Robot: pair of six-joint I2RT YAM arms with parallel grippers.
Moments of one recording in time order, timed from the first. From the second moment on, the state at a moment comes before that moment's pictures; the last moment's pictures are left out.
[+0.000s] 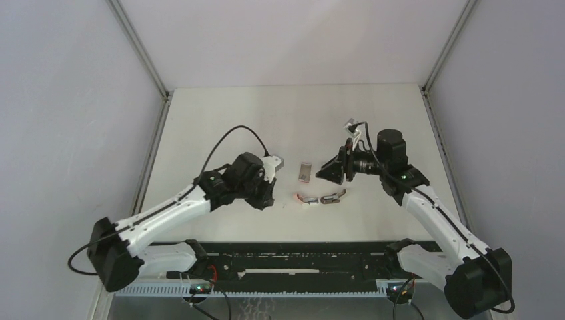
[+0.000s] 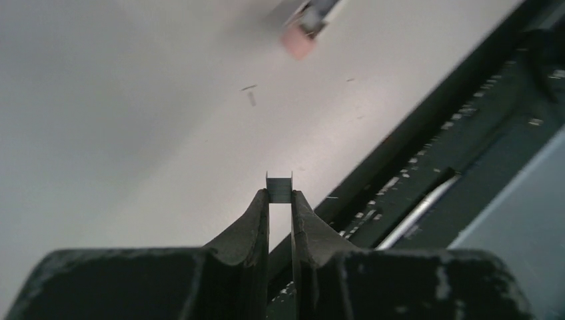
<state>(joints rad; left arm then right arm) -0.83 1.19 0.87 -0.63 0.09 -0.23 0.34 1.03 0.77 -0.14 -0.84 0.31</state>
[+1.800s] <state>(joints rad) -0.82 0.99 0.92 -0.50 0.74 -0.18 0.76 1.16 0.78 0.06 -1.07 0.38</state>
